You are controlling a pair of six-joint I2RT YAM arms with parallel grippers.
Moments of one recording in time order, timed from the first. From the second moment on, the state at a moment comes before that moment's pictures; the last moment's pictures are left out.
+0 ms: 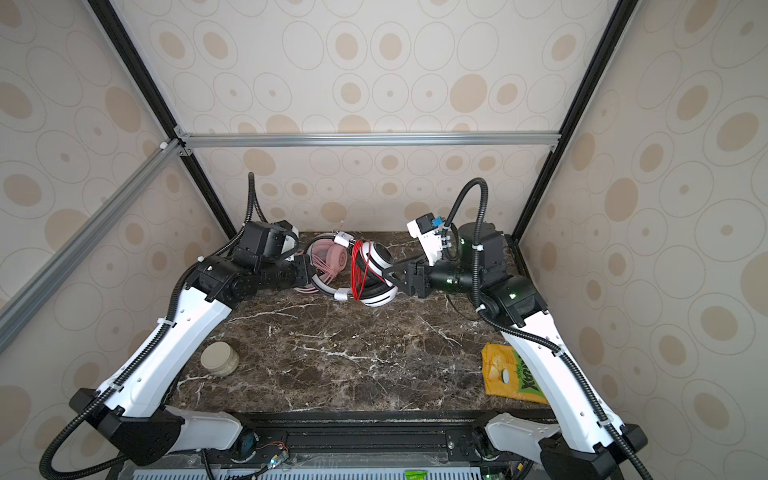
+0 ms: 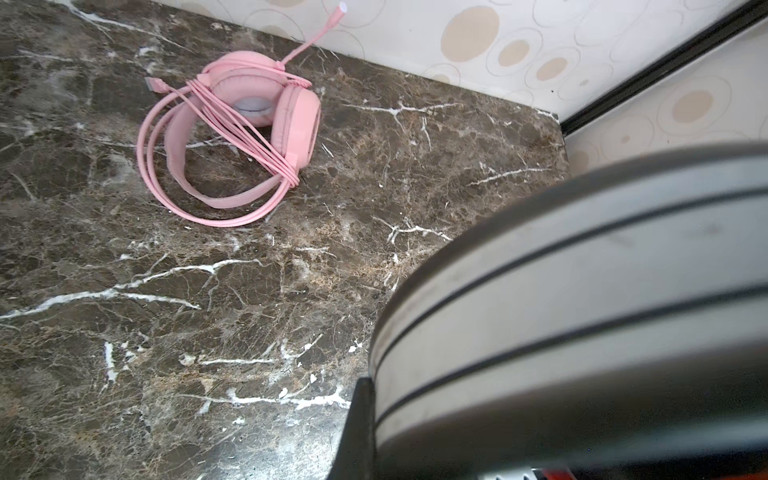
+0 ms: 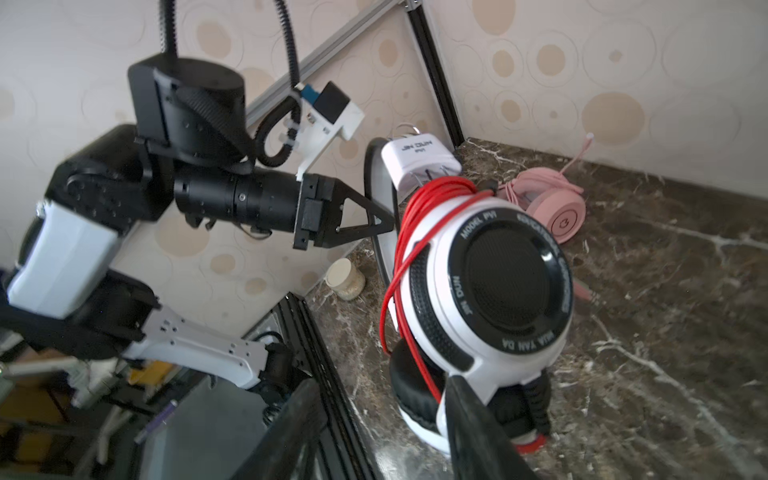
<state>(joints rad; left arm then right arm) -0.49 1.36 1.60 -0.99 -0.01 -0.58 0.46 1.17 1.45 -0.62 -0.65 0.40</state>
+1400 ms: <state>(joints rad) -0.49 1.40 1.61 -1.05 -0.05 -0.73 0.65 1.44 1.57 -0.33 -0.50 1.03</state>
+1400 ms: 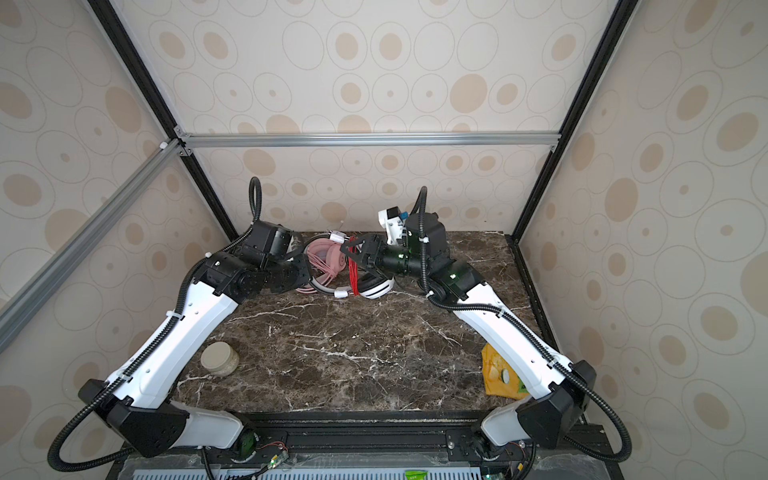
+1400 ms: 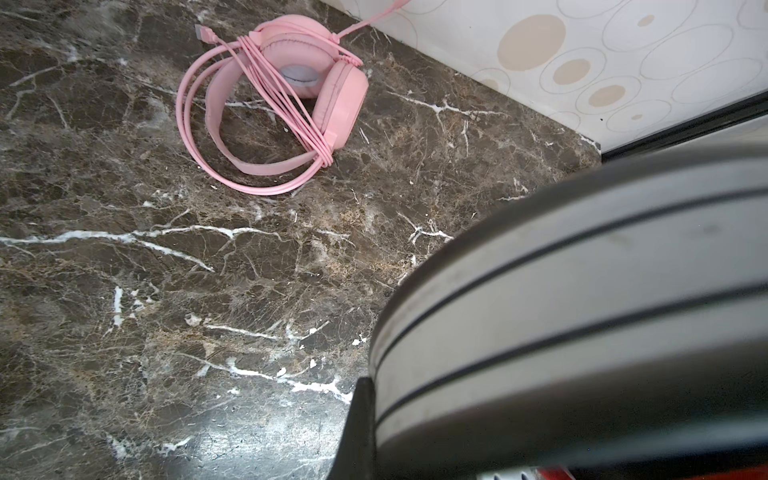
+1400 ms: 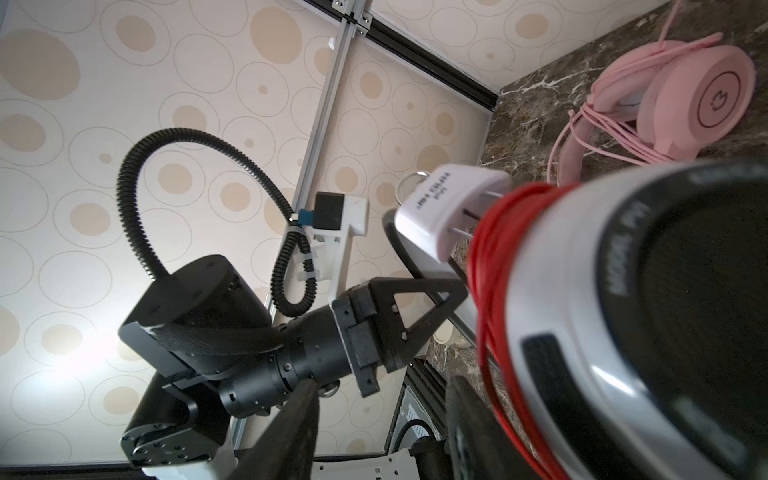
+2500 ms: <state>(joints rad) -0.49 1.37 1.69 -0.97 0.04 -0.75 0.32 1.20 0.80 -0.04 -0.68 0.08</state>
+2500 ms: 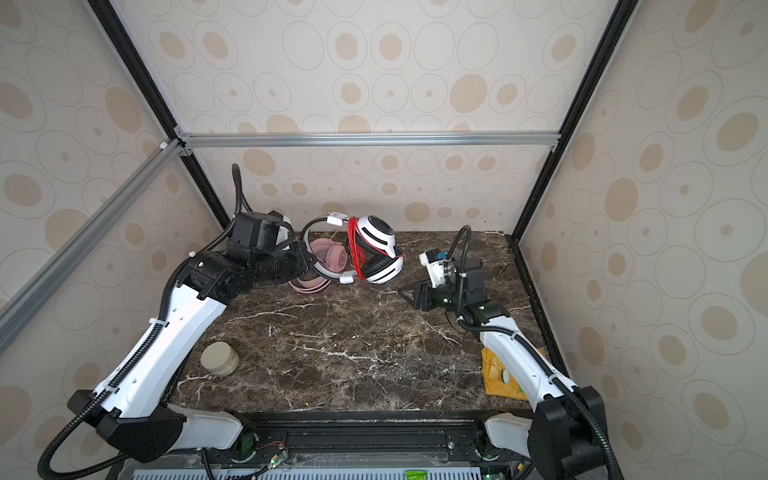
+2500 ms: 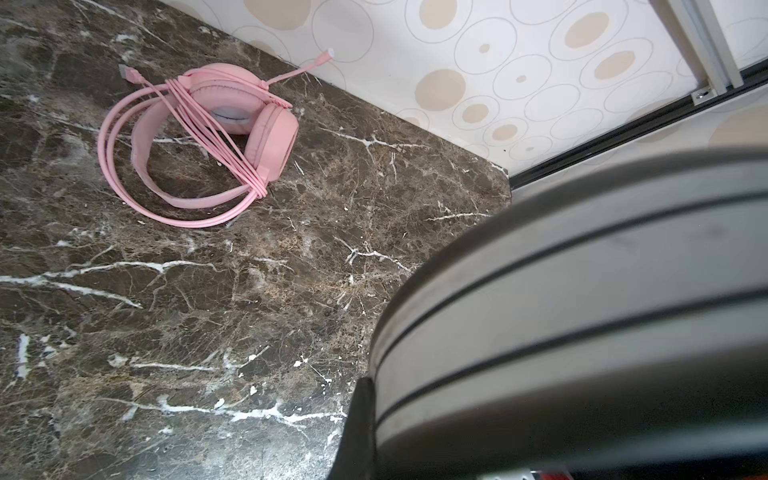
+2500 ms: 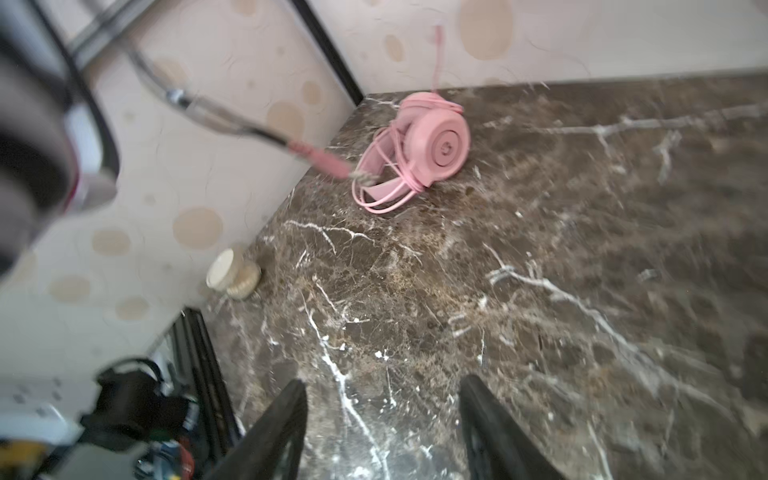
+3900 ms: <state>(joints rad) -0.49 1.37 1.66 -0.82 0.27 -0.91 0.44 1.53 0.82 0.94 -0.49 -0.24</state>
